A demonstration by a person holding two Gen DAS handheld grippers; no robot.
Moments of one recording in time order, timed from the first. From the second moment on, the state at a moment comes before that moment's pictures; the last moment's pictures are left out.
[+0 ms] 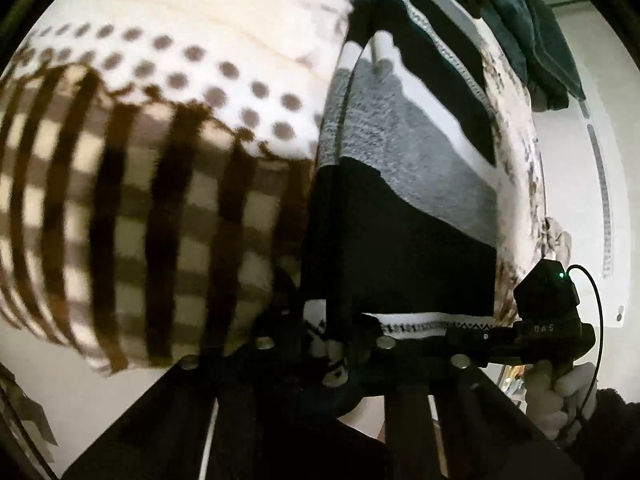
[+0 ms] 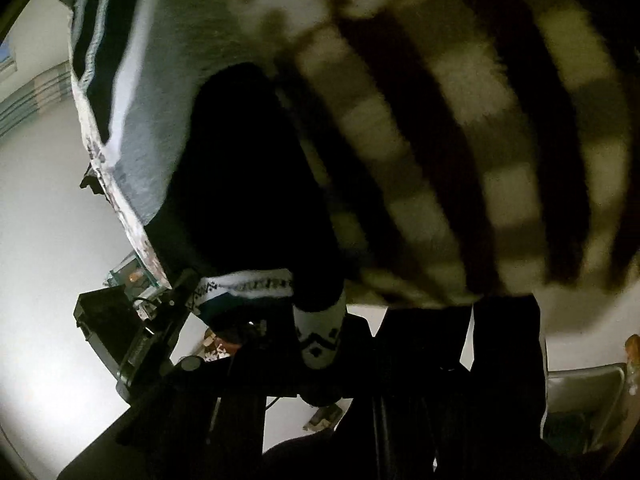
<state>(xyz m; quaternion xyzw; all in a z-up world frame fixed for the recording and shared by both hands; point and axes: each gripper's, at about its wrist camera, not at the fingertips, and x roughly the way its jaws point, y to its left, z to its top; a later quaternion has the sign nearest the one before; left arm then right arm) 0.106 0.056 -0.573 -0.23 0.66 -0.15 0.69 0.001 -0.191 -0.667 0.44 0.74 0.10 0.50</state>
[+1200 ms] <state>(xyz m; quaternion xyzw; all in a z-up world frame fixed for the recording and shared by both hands) 0.487 0.033 -0.507 -0.38 0.50 -0.17 0.76 0.444 -0.265 -0.556 0.49 0.58 0.07 0.65</state>
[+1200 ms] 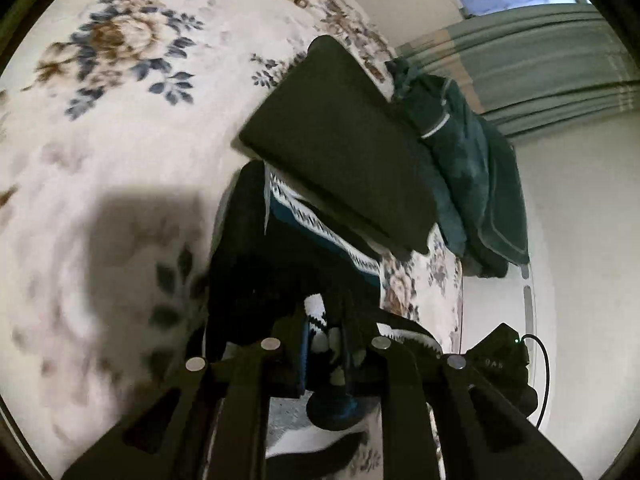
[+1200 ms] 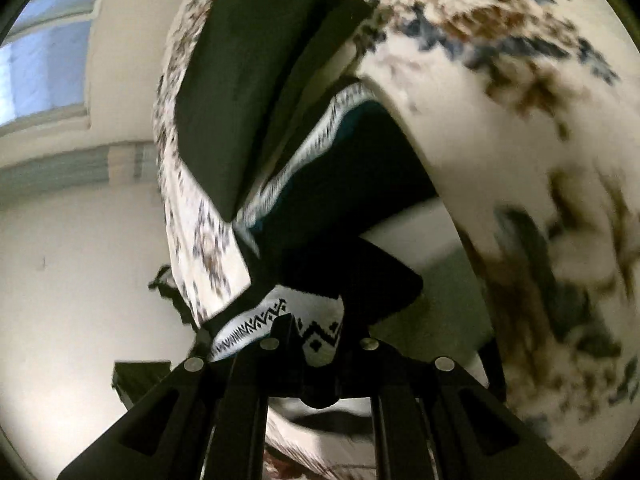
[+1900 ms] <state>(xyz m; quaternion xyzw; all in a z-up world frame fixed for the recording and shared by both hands) 0.375 0.093 -0.518 -0.38 0.52 -0.11 0.75 0.385 -0.321 -0.562 0.36 0.64 0.07 0.67</state>
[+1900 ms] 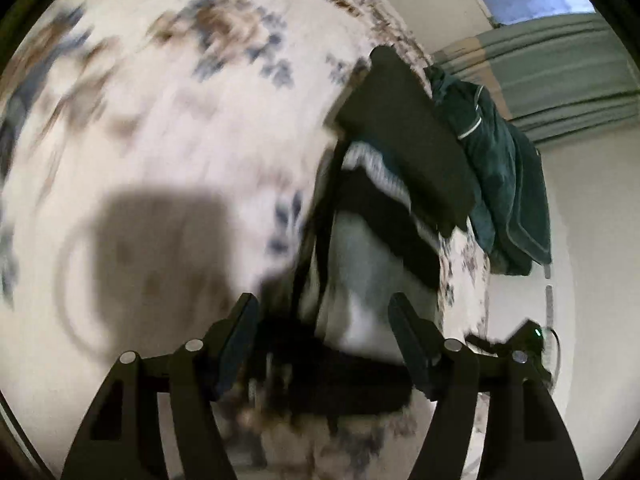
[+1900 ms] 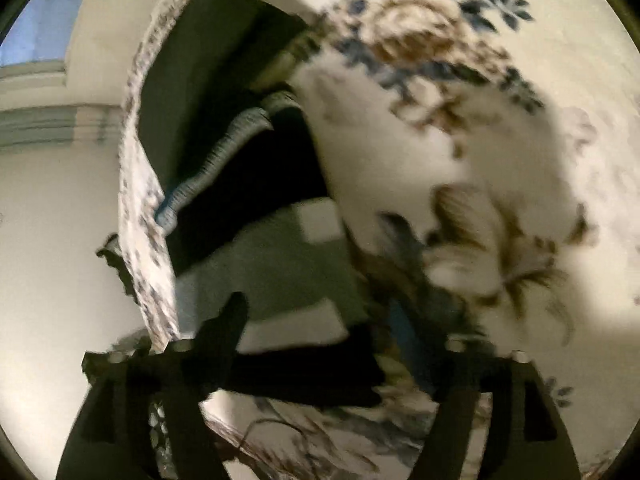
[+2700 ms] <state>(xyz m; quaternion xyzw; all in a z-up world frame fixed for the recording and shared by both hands) 0.366 0.017 -0.606 -0.60 0.42 0.01 0.68 0.553 -0.272 -0.659 0.36 0.65 0.29 0.60</state>
